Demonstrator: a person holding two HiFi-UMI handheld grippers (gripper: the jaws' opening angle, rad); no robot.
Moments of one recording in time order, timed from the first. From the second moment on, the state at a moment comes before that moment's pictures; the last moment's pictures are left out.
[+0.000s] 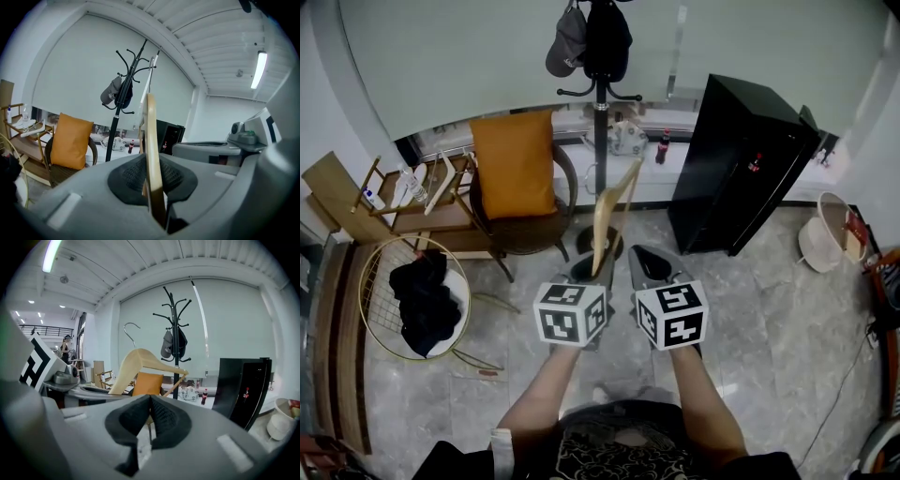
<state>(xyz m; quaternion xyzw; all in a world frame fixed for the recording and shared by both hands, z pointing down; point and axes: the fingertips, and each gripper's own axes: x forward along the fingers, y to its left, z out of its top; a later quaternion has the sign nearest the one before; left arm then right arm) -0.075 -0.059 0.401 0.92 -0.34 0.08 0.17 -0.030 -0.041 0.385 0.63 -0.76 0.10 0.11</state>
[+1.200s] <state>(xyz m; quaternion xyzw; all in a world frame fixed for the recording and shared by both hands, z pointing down) 0.074 -0.203 0.418 0.90 -0.37 0.11 0.19 0.110 -0.203 0.386 0.57 -0.81 0.10 0.10</state>
